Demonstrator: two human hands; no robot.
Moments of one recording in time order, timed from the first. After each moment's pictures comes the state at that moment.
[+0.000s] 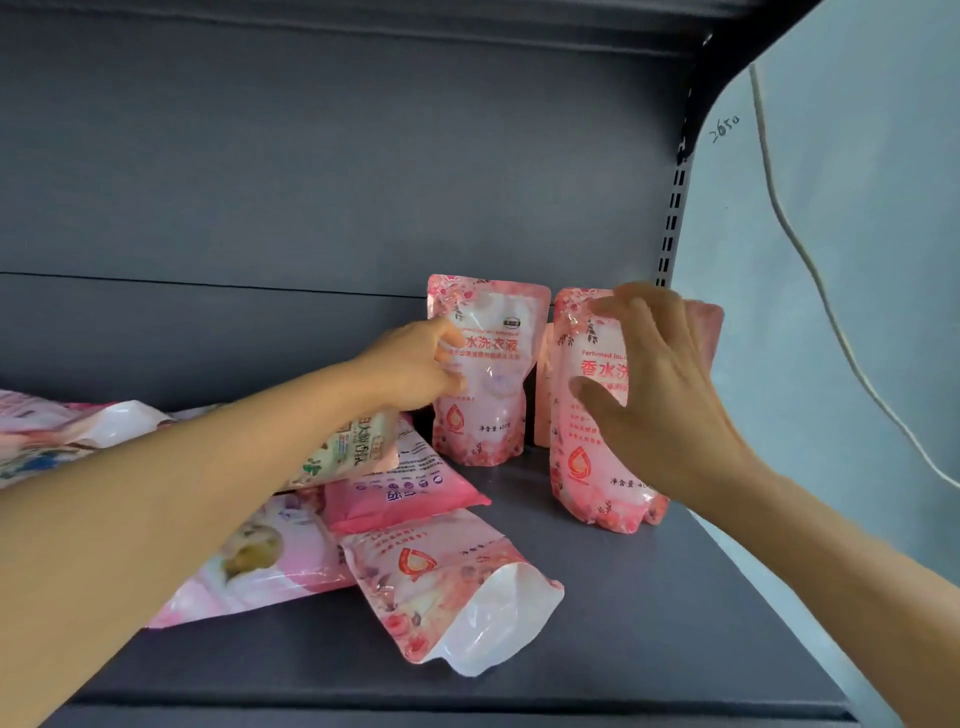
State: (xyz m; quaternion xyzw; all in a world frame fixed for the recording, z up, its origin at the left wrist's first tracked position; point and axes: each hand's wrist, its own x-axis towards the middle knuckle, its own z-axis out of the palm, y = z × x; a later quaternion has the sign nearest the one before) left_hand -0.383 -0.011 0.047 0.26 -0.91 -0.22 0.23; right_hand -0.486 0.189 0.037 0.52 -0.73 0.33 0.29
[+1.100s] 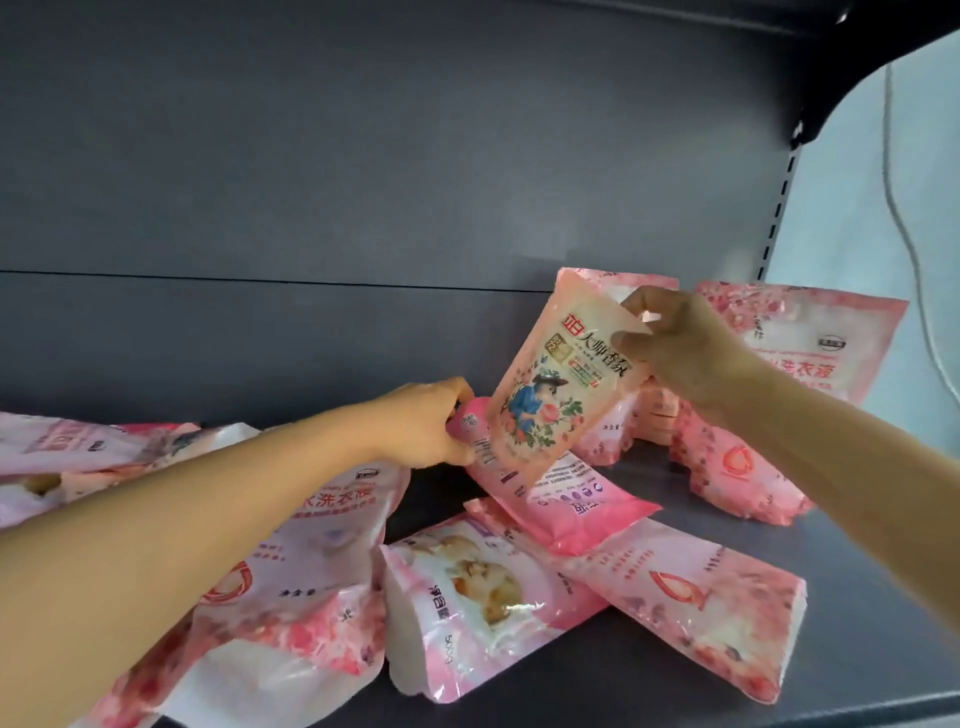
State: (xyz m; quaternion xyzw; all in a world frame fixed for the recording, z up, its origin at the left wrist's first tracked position) left_hand -0.293 -0.135 0.009 0.17 -0.97 -0.14 0.05; right_hand -0.421 0.054 0.062 0.35 -0.78 0.51 0.00
